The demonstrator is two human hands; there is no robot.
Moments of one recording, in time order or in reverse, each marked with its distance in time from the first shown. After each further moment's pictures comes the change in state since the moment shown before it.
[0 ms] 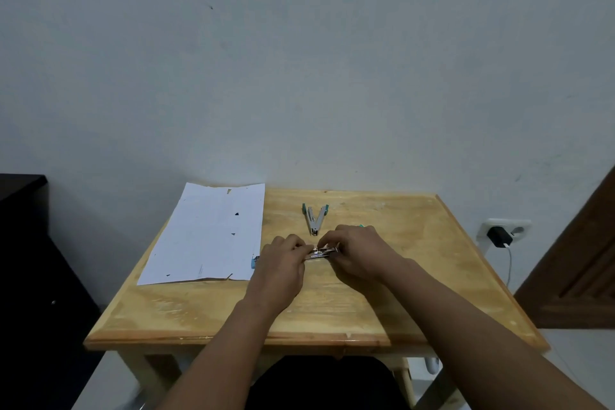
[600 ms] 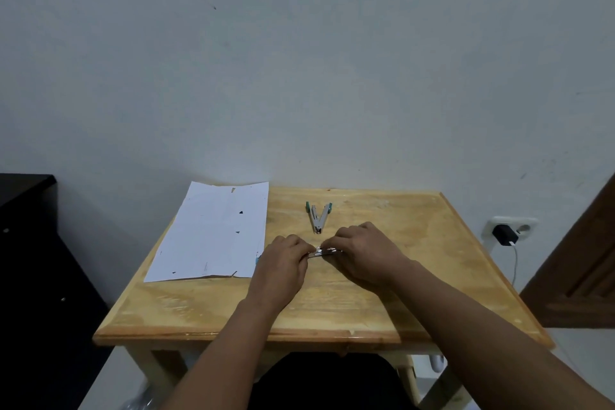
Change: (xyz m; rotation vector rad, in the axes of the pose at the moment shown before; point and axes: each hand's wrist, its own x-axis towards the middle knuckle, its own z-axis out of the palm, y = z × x) left_hand -0.006 0.001 0.001 -0.066 0.032 -0.042; right_hand -0.016 0.008 0.012 -0.191 0.148 -0.232
